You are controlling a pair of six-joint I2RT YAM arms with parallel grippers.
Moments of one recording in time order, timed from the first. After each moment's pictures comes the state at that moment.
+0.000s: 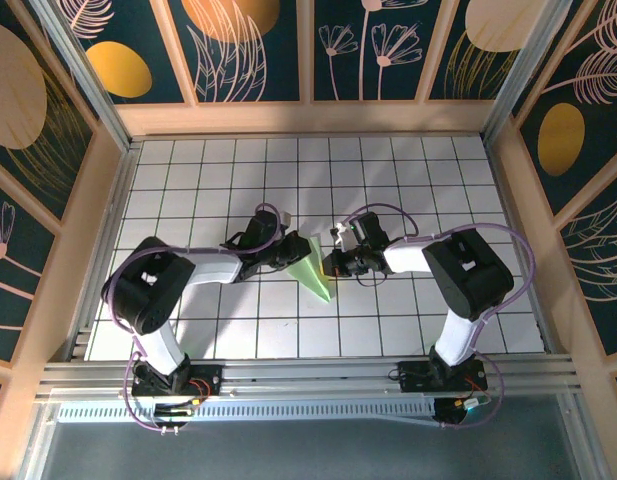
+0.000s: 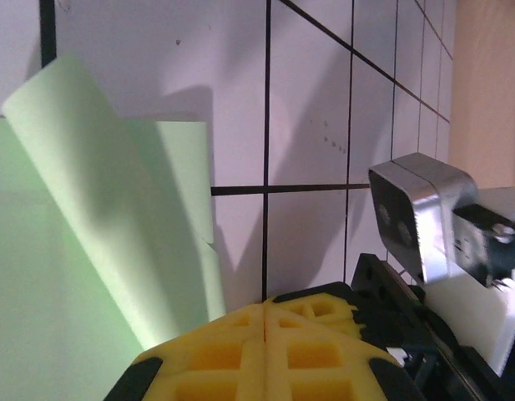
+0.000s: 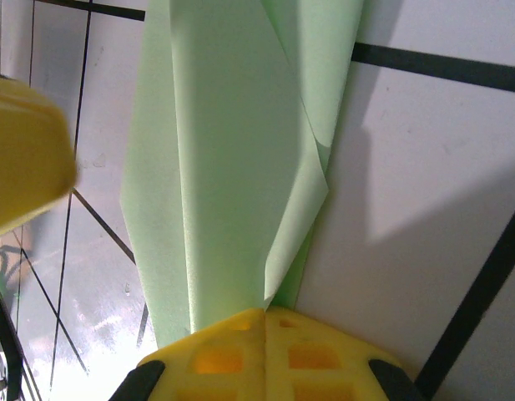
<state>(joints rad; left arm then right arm) -0.64 1.76 0.77 0.33 0.39 -1.04 0.56 1.78 0.76 0.06 -0.60 0.44</state>
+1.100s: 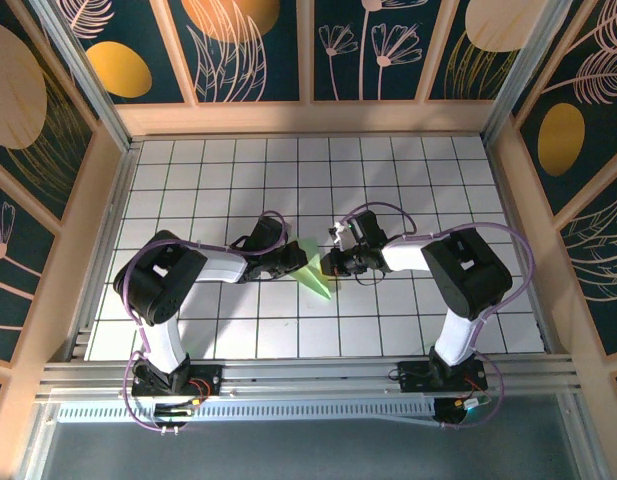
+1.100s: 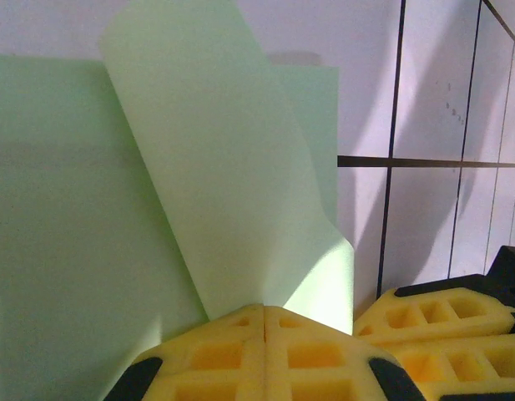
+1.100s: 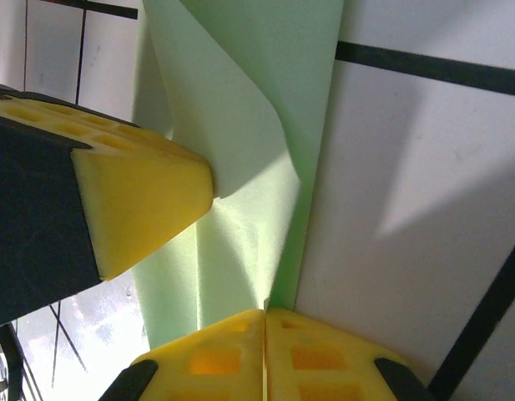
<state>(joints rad) -0.64 1.83 0.77 0.25 0.35 -0.96 0.57 1.78 0.78 0.02 -0.59 0.44</state>
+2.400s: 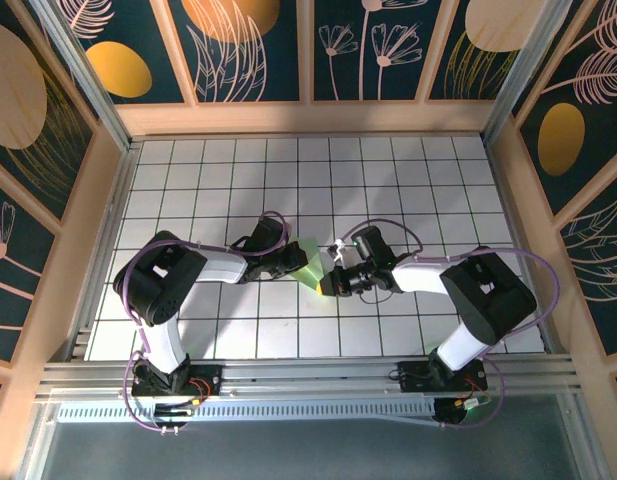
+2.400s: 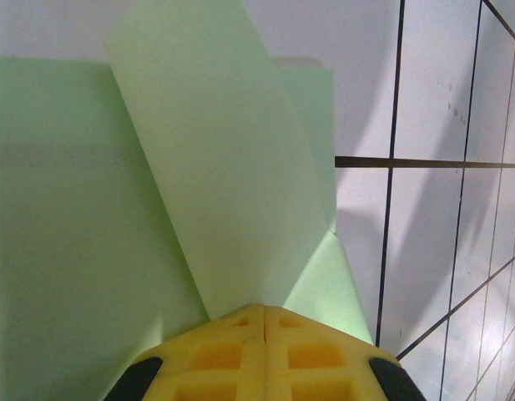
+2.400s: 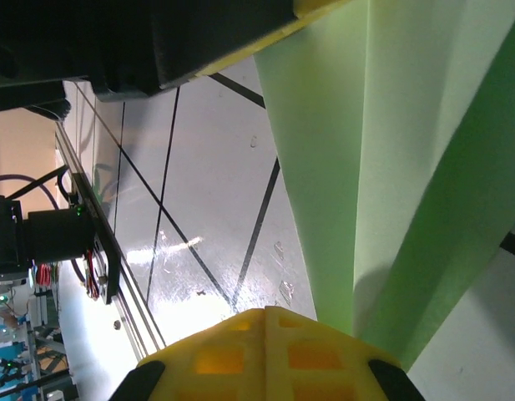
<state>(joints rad) -0.64 1.83 0.77 0.25 0.33 -0.95 0.63 1.60 0.59 0.09 -0.77 0.54</state>
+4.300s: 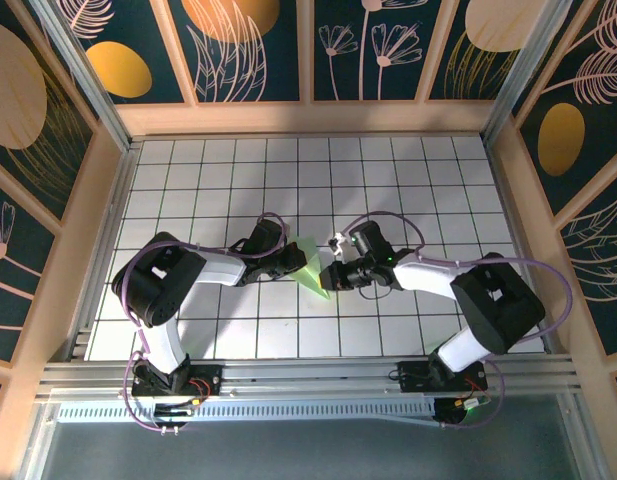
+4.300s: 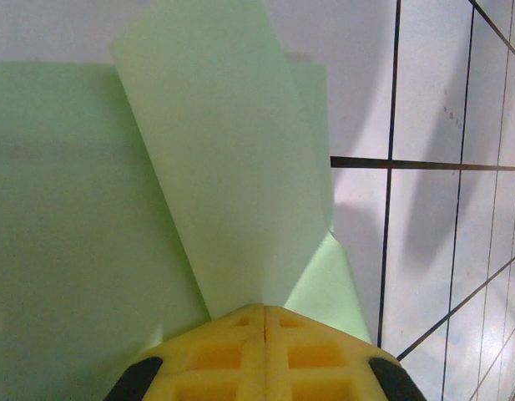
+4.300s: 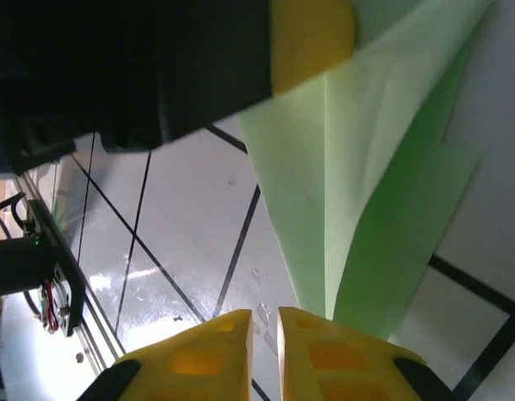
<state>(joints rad) -0.64 1.82 0.74 0.29 0.32 -0.95 0.65 1.53 0.66 -0.04 -0.60 0.49</state>
